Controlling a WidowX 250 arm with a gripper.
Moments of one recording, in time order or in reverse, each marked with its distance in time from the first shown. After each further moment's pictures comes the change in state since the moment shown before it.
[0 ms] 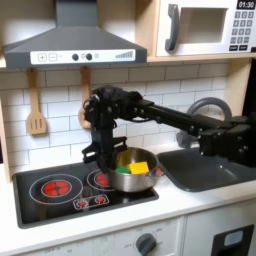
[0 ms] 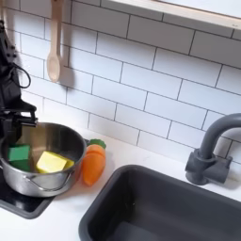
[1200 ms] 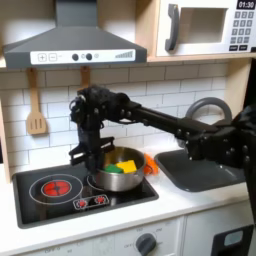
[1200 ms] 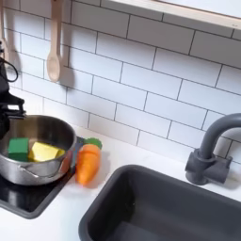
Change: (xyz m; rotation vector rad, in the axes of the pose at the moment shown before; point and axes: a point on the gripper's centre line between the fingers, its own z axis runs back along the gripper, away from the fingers) arm 0.008 0.029 0.002 0.010 -0.004 0.055
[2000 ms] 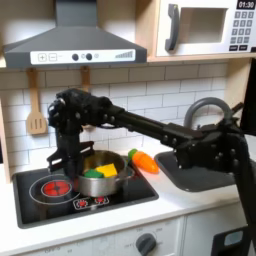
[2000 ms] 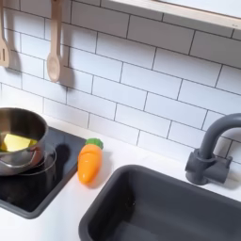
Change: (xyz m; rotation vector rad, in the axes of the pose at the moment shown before) arm 0.003 0.046 0.005 0.034 -0.016 0.090
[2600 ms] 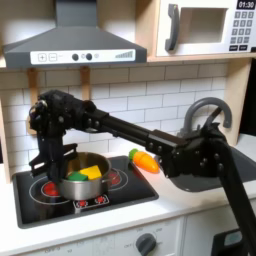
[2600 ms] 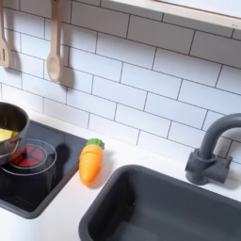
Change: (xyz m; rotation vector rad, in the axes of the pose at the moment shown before) arm 0.008 0.032 0.003 0.013 -0.005 0.074
